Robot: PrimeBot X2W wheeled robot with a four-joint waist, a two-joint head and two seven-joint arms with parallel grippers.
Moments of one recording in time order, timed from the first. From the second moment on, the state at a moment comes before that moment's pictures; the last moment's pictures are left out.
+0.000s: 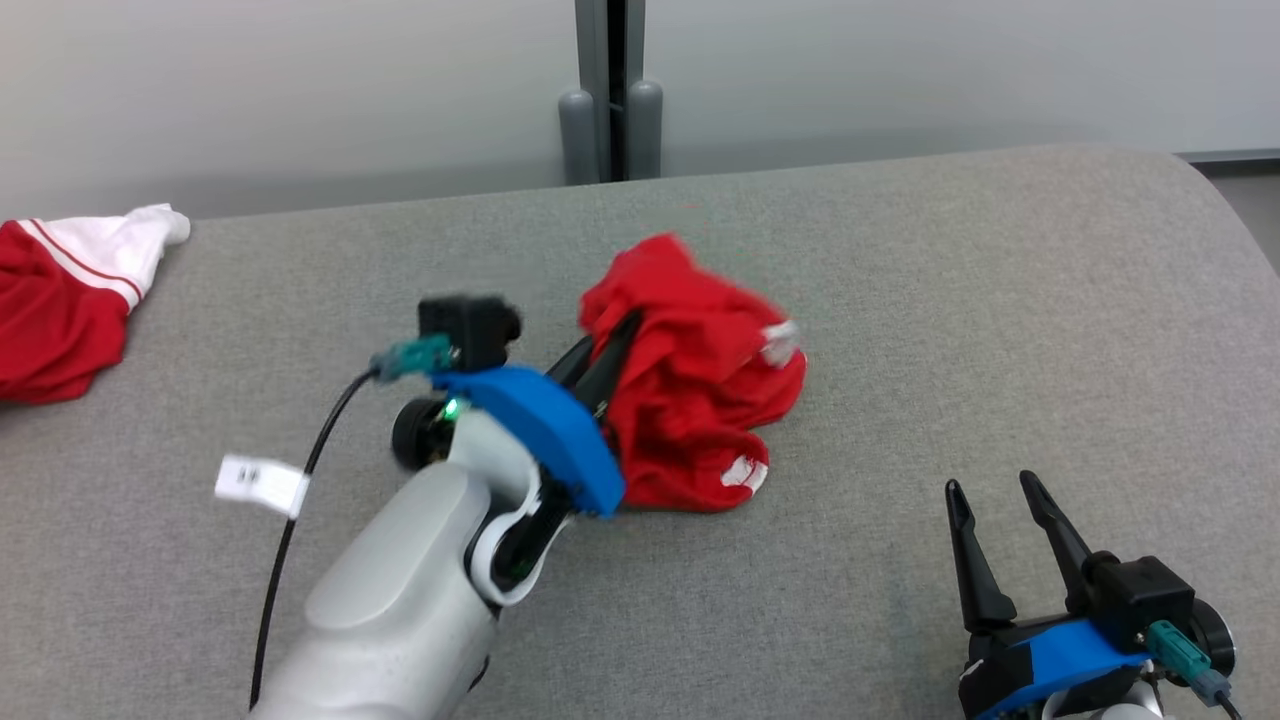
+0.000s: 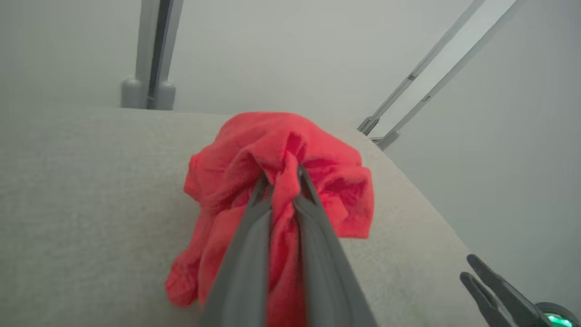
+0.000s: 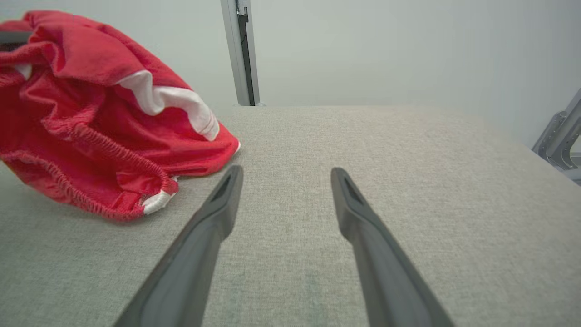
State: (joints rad) left arm -0.66 0.11 -0.69 0.55 -0.93 -0.13 0.04; right arm -0.08 -0.05 -0.01 0.29 0.07 0.13 -0.26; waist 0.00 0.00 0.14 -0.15
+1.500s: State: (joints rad) left arm -0.11 0.10 -0.26 0.46 -0.49 -0.10 -0.26; right arm 0.00 -0.05 -0.05 0.27 0.05 0.13 -0.26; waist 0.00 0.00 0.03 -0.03
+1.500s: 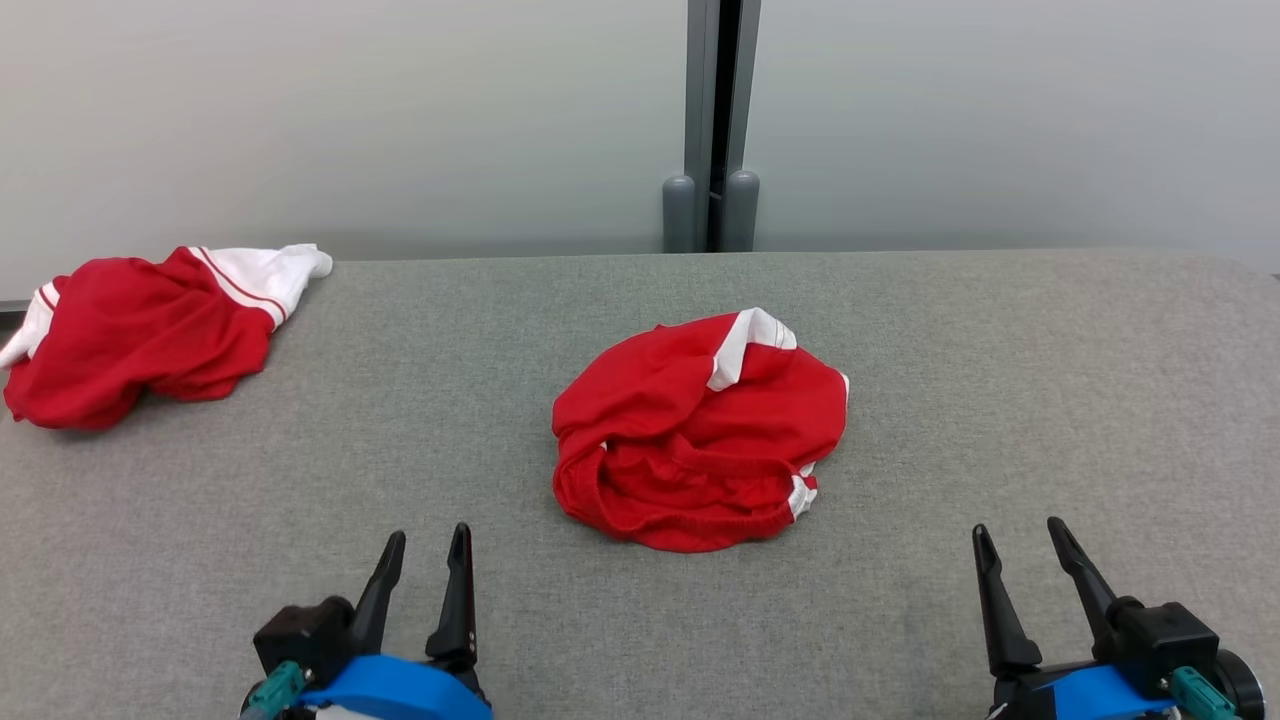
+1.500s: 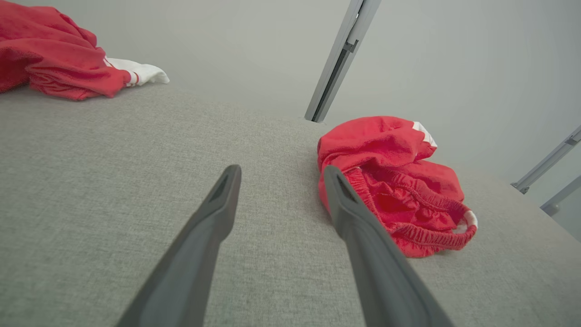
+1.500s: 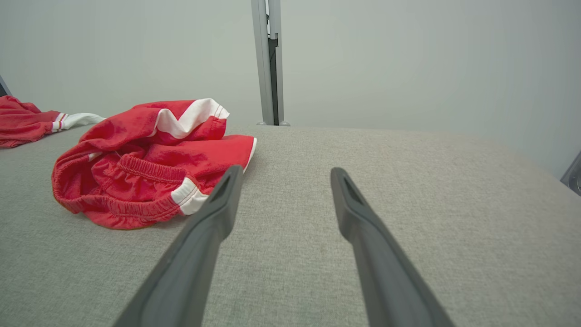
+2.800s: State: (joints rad) left arm -0.08 0.05 -0.21 0.44 -0.31 -0.12 -0.26; right arm -0.01 -0.05 -0.03 0.30 0.06 0.13 -0.26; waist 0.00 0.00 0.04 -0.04
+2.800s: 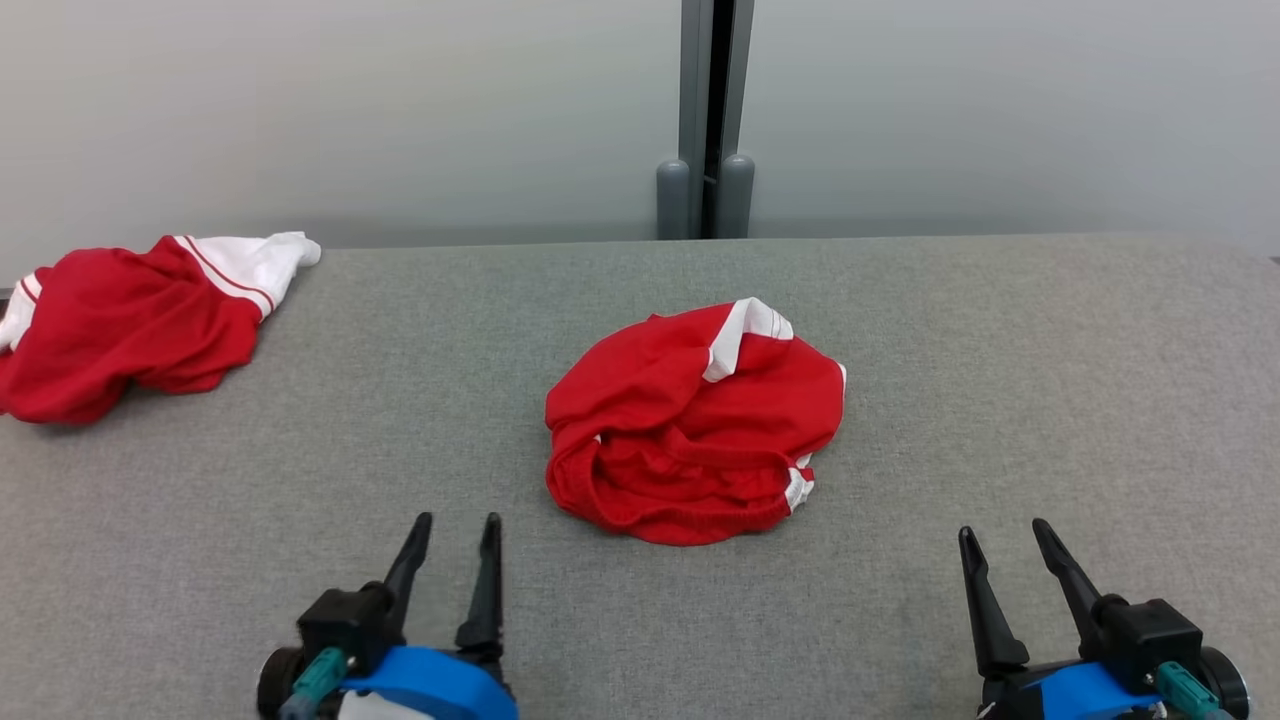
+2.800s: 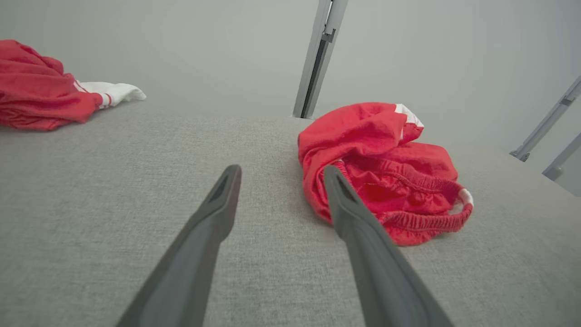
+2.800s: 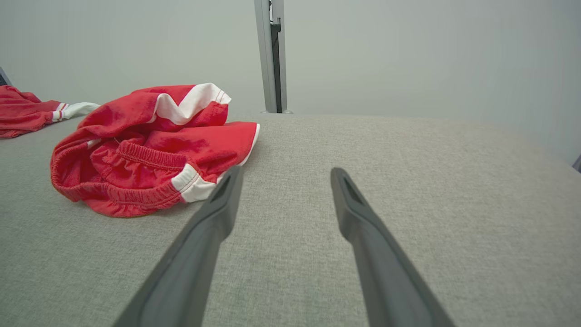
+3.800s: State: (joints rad) left arm -0.58 0.05 -0.83 0.74 -0.55 -0.04 0.10; right arm -0.09 -0.05 0.04 0.29 0.08 0.13 -0.26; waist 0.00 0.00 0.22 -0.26
